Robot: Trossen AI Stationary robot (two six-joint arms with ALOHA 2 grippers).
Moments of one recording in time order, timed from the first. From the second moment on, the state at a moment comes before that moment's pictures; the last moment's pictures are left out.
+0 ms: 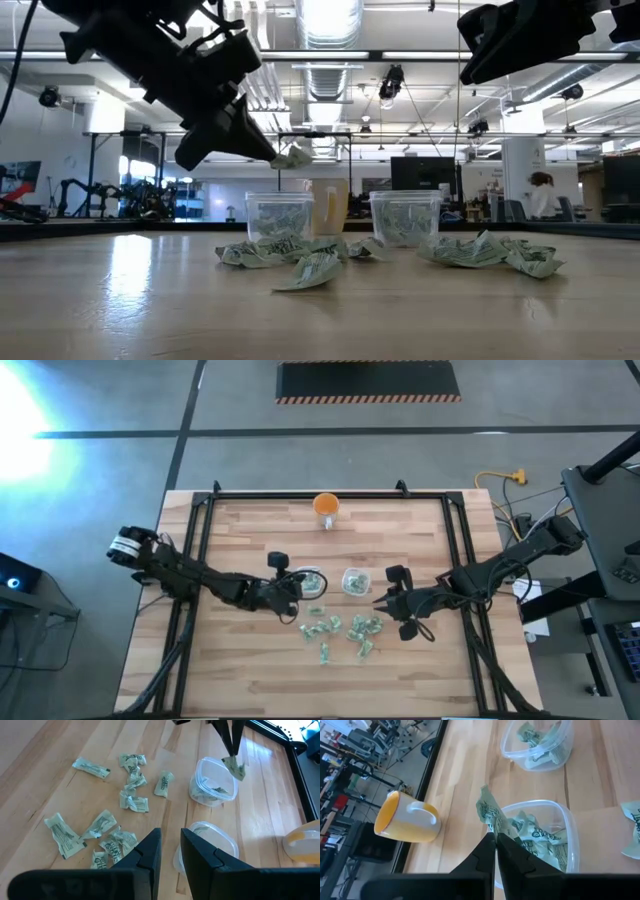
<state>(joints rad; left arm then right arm) -0.26 1.51 0.73 0.09 -0.76 0.22 0.43 1.18 0.76 -0.33 0.37 -0.06</state>
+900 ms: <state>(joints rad) -0.26 1.51 0.73 0.00 -0.76 0.16 0.43 1.18 0.76 -0.34 0.37 -0.06</state>
